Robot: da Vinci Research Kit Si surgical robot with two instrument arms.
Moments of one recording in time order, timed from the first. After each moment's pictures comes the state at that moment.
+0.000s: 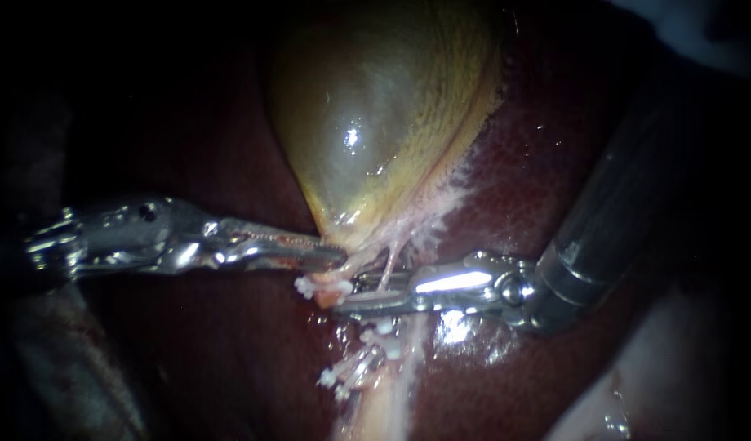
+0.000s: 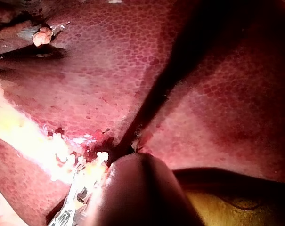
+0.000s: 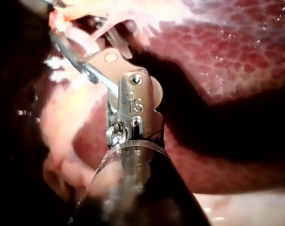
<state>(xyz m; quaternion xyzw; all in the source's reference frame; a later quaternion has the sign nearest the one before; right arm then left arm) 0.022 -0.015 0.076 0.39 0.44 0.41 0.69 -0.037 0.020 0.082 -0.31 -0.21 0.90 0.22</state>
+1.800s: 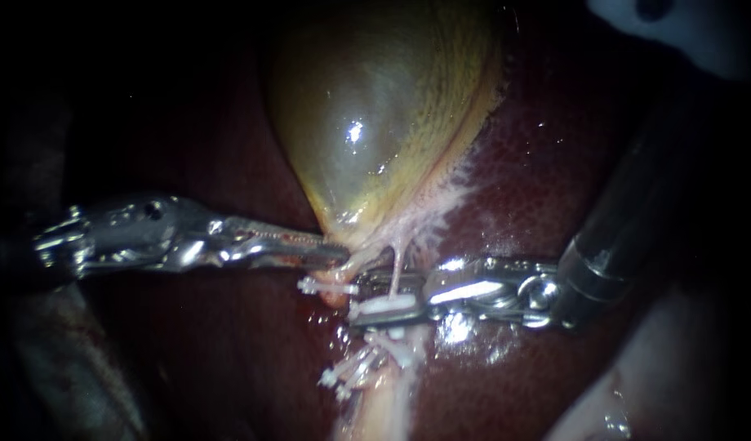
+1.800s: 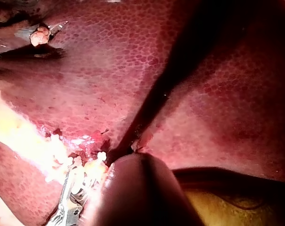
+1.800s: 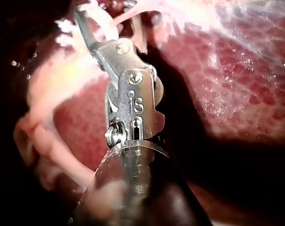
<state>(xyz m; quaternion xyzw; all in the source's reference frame) 0.021 -0.016 0.076 0.34 0.48 0.31 0.74 -0.037 0.020 0.083 -0.31 -0.21 0.90 0.22</state>
